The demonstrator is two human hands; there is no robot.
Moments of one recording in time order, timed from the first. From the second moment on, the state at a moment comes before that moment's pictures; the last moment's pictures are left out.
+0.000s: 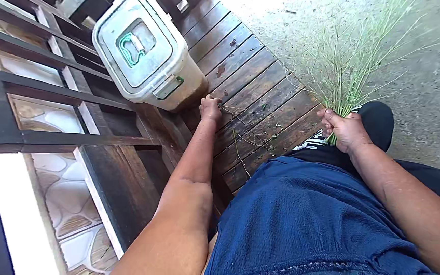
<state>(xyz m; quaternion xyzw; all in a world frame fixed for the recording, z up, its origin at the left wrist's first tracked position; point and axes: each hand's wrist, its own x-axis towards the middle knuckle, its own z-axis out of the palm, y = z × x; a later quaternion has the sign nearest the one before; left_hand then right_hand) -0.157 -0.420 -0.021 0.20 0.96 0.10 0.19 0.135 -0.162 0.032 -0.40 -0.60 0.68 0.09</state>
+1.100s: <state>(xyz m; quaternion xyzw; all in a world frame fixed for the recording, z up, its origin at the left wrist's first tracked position) 0.013 -0.322 0.027 0.08 0.59 0.62 0.50 0.122 -0.199 0.049 -0.33 -0.70 0.63 0.04</state>
